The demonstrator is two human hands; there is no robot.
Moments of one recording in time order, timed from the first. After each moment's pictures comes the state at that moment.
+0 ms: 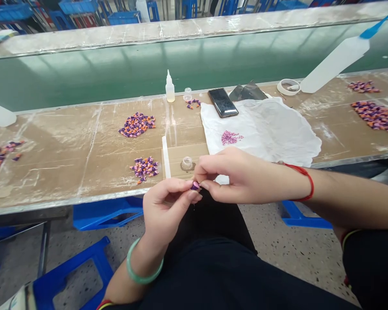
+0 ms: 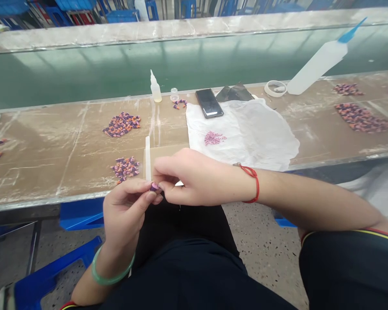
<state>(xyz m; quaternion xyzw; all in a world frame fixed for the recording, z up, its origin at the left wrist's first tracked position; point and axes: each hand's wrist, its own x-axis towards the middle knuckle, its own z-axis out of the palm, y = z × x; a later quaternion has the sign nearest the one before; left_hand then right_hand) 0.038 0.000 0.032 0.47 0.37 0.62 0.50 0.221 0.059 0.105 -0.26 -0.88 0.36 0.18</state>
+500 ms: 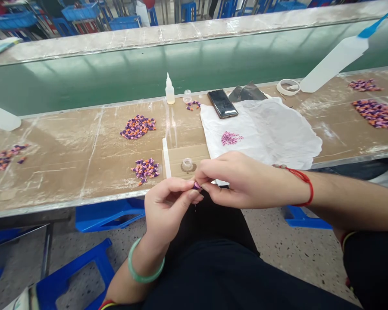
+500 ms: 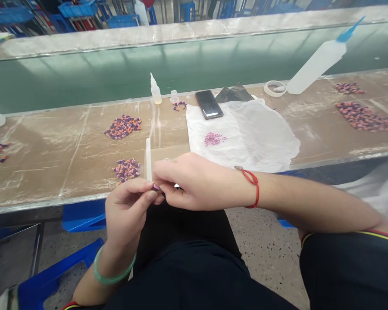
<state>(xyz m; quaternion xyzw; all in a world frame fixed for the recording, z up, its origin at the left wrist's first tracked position) 0.039 0.003 0.029 0.48 0.34 0.62 0.52 0.222 0.053 0.101 -0.25 -0.90 0.29 0.21</state>
